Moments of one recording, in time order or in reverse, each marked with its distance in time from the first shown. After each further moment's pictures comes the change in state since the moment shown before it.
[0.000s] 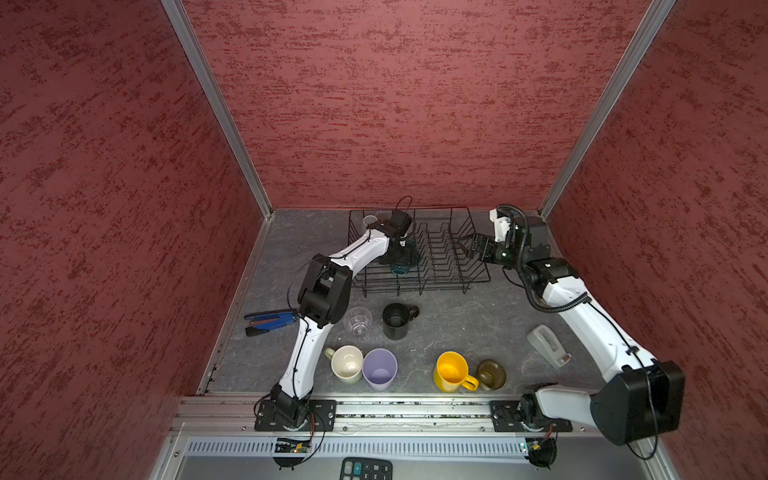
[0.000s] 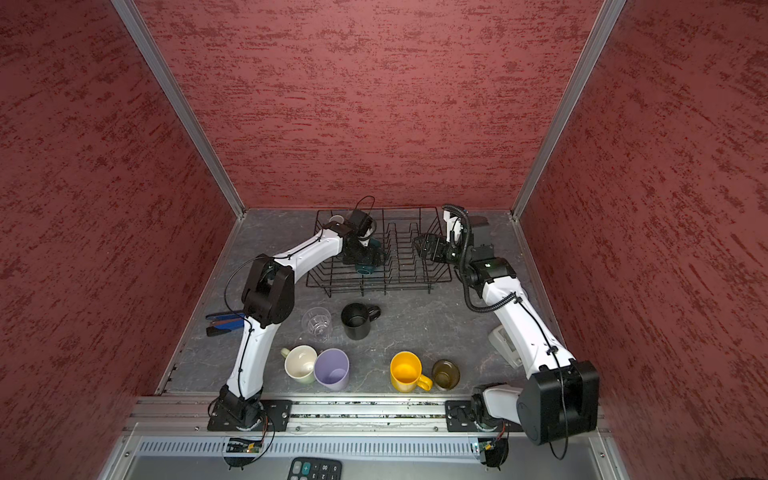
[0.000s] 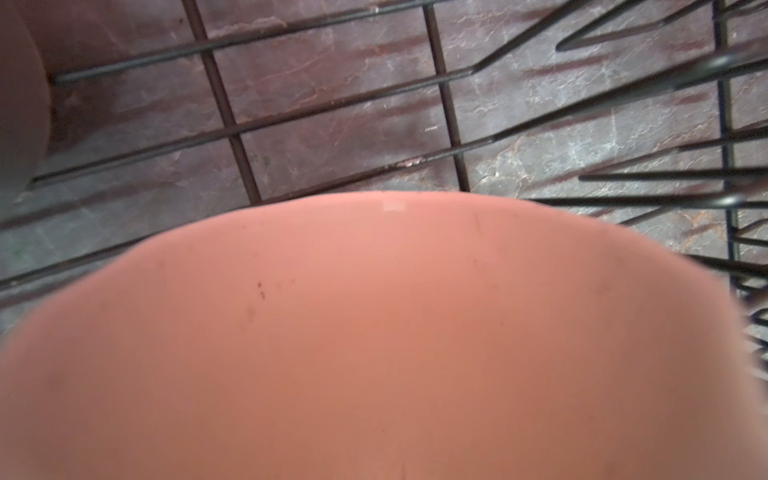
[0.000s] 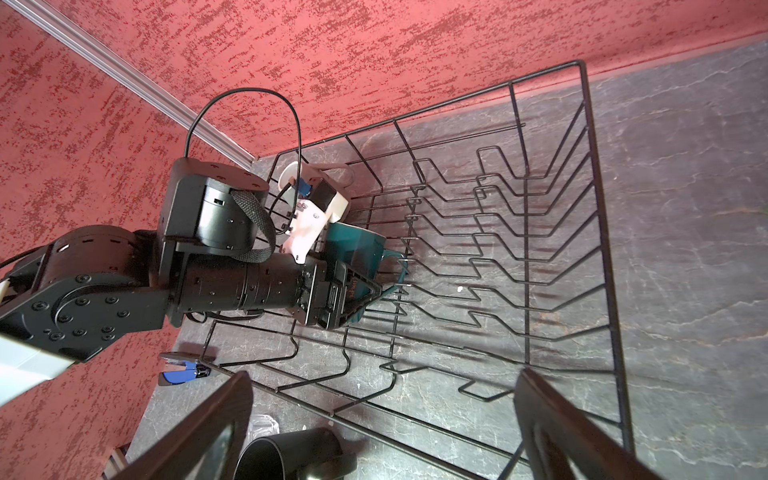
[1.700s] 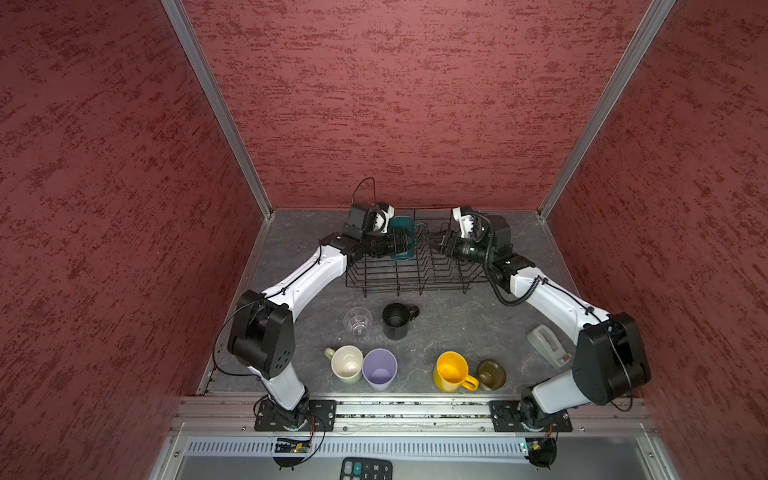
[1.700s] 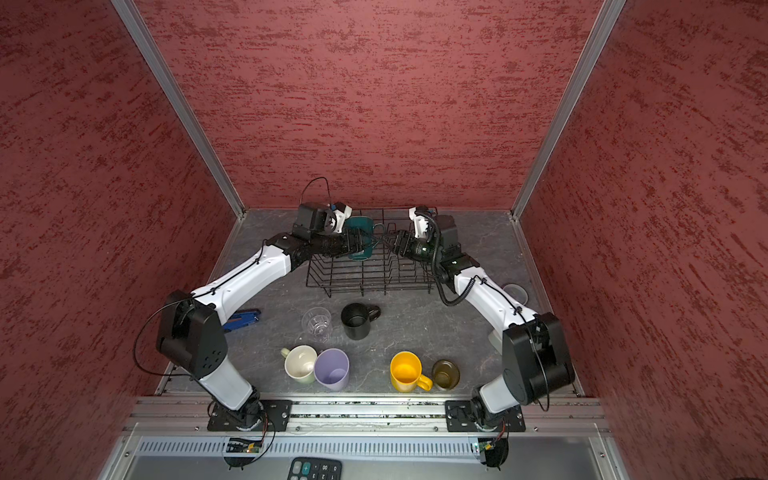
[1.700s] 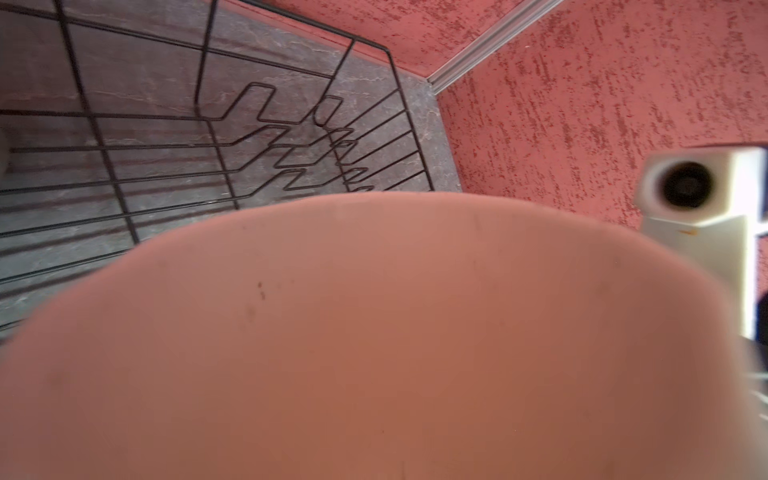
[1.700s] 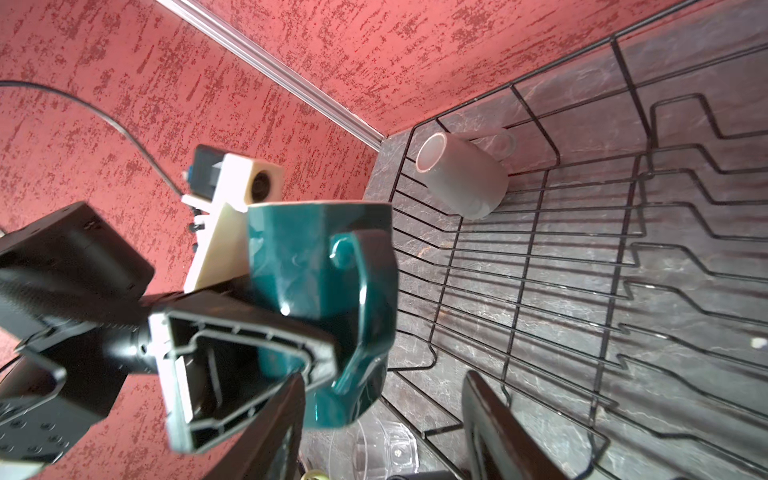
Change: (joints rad) left arm 0.068 -0.595 -0.535 0.512 0.429 -0.254; right arm 0.158 0.228 -0.020 0.450 -0.236 0.362
